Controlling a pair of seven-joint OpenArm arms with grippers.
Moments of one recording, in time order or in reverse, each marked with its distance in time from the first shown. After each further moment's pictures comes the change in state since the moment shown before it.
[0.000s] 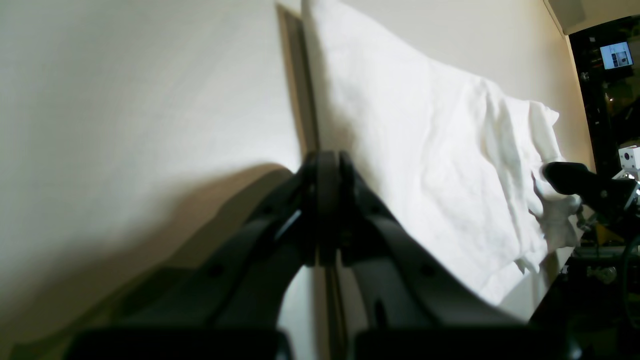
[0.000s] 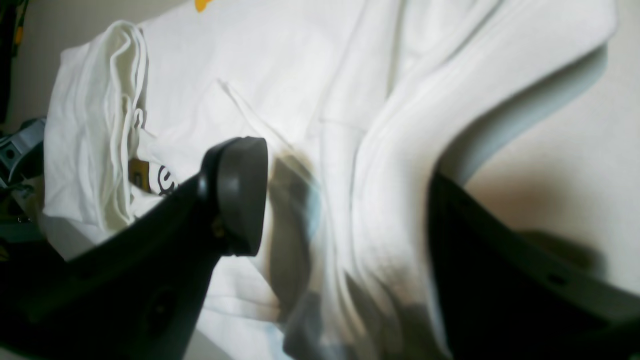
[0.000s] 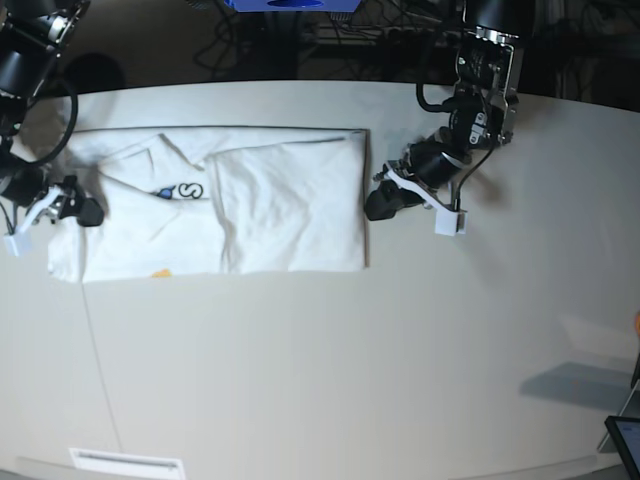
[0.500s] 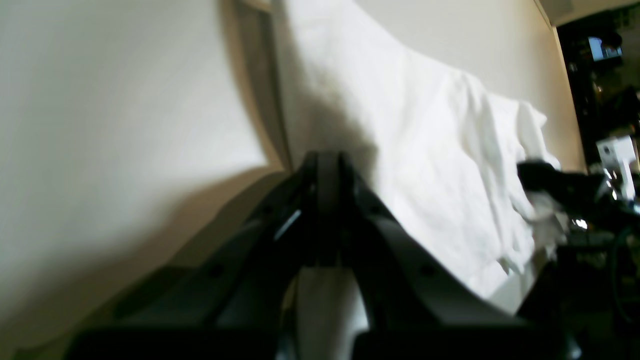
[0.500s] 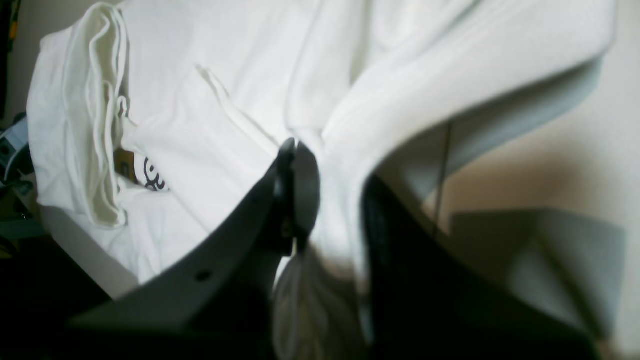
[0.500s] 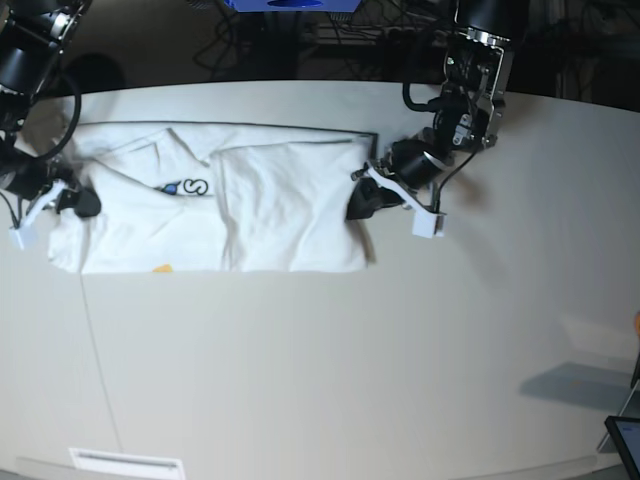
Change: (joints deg) left arm -1.6 0.8 5.9 -0.2 0.2 0.2 -0.7; right arm -0.6 -0.5 -0.1 -0.1 -0.5 -1.0 -1.4
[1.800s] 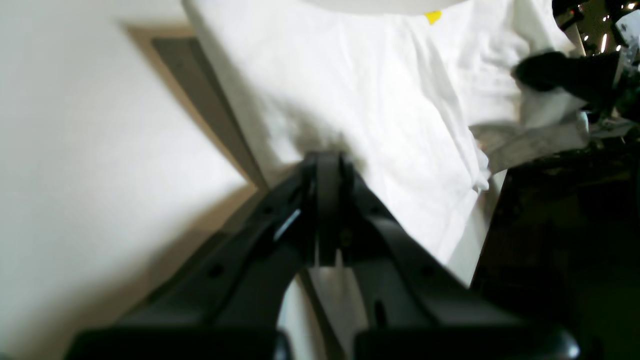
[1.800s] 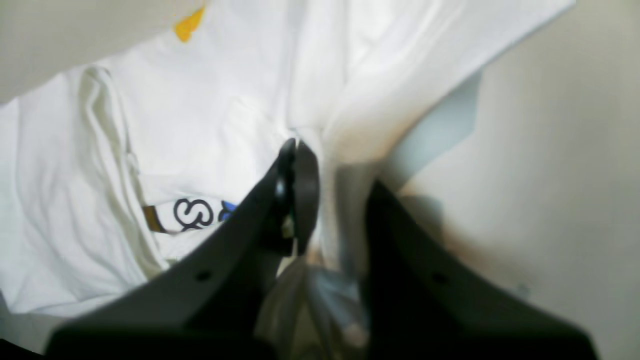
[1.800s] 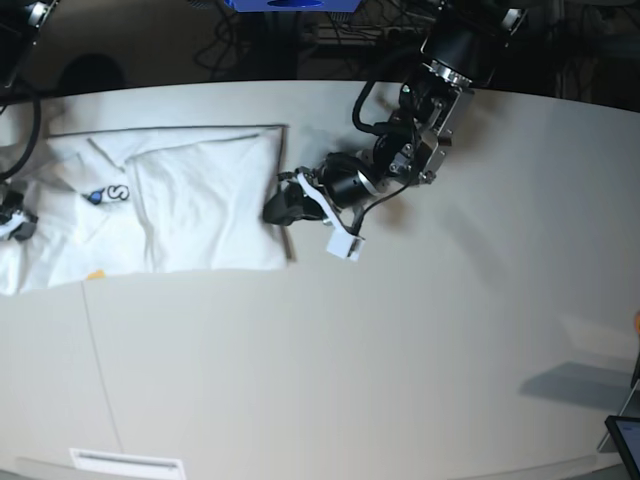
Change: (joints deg) left arm -12.3 3.8 16.8 -9.3 -0.2 -1.1 -0.4; right arm -3.2 6.3 -1.2 27.1 -9.7 -24.9 -2.1
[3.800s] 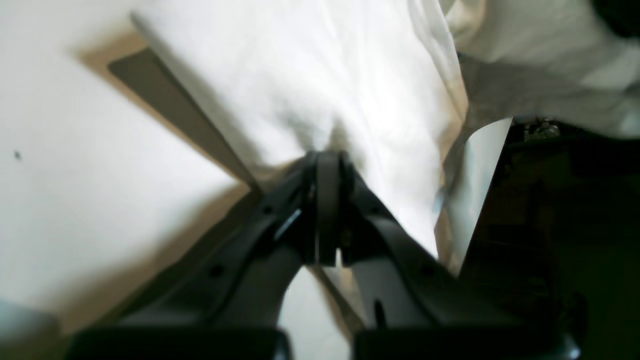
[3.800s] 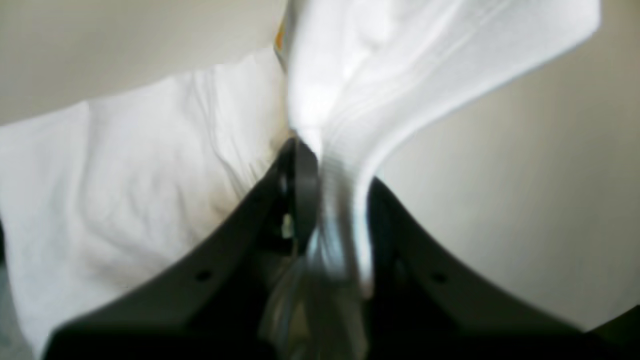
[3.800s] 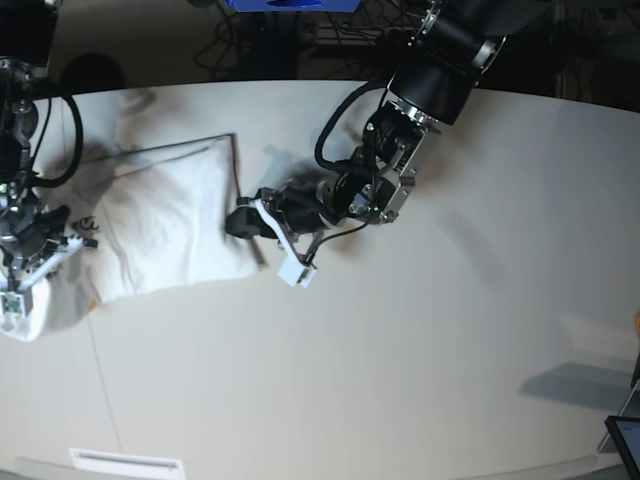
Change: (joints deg) left arm -9.1 6.8 2.4 -6.9 0.4 1.1 9.7; right arm -0.3 -1.8 -22.8 24.2 -25.3 -23.1 1.7
